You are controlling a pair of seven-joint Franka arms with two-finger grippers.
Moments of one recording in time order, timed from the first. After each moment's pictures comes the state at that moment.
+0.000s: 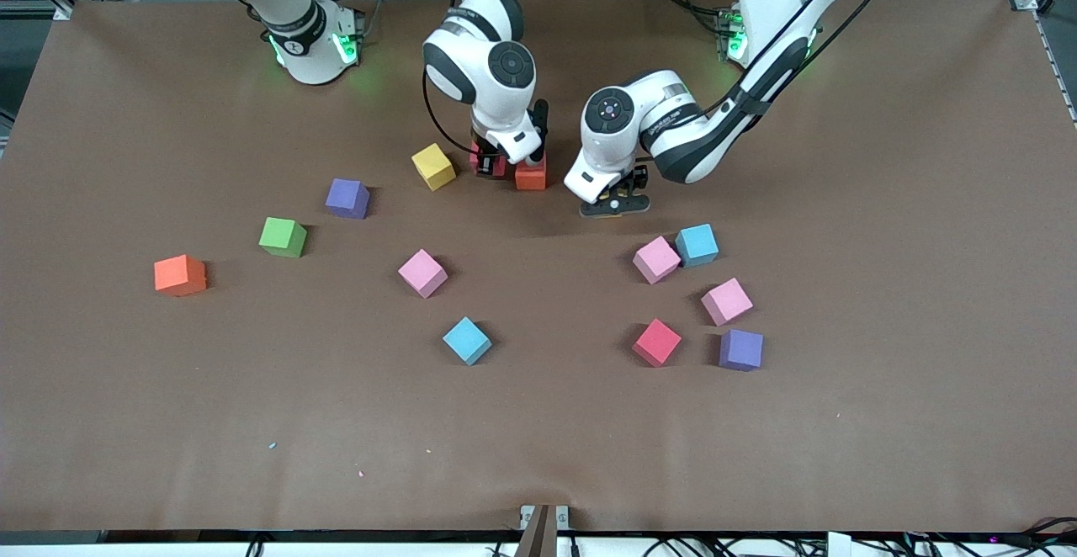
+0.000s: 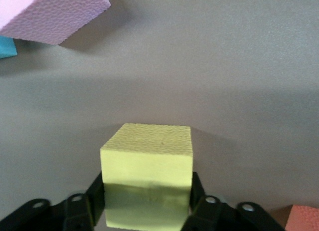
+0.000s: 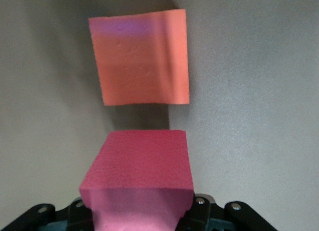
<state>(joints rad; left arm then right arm) -0.16 0.53 -0.67 -2.10 0.44 2.33 -1.20 1.02 0.37 -0.09 -2.08 -0.01 2.19 -0.54</state>
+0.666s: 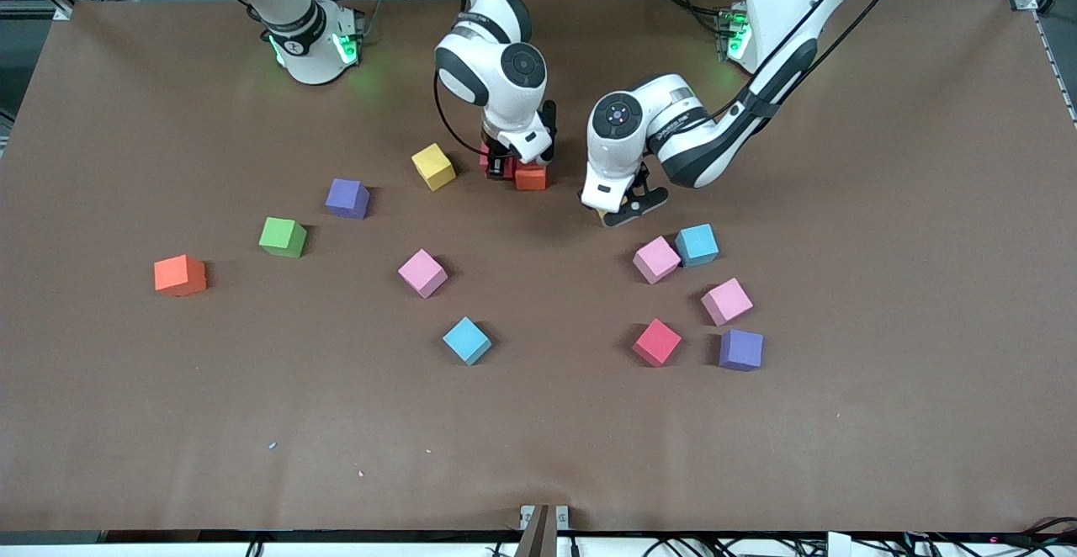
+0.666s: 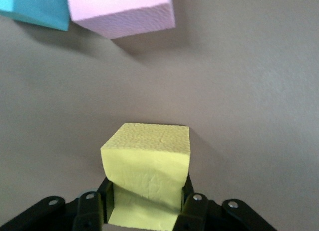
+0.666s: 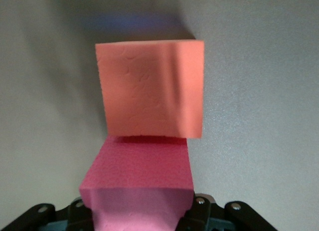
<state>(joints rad) -0.12 0.53 -0.67 -2.09 0.43 2.34 -1.59 1.05 0.42 -0.09 -2.05 -0.02 2.22 -0.54</state>
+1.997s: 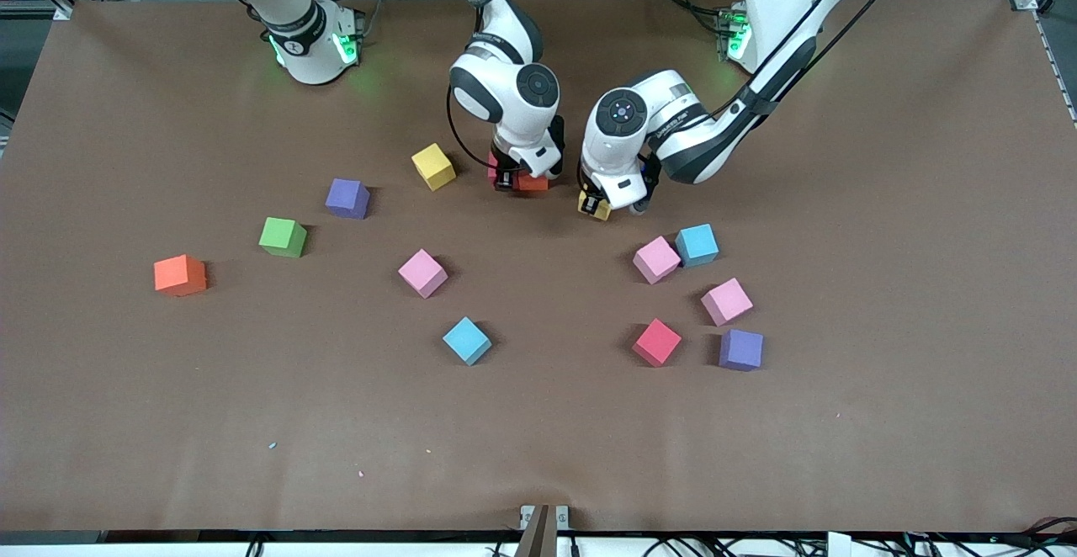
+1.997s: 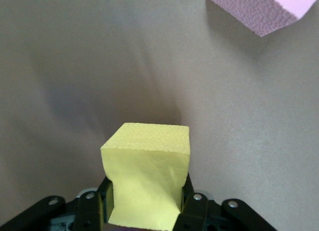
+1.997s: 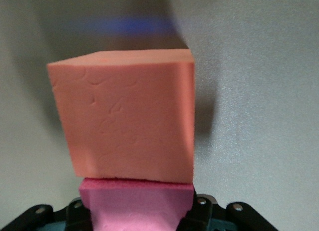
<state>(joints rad) -0.12 0.53 -0.70 -2.08 0.33 2.41 -2.24 1.05 0.53 -0.09 -1.97 -0.03 2.23 -0.54</state>
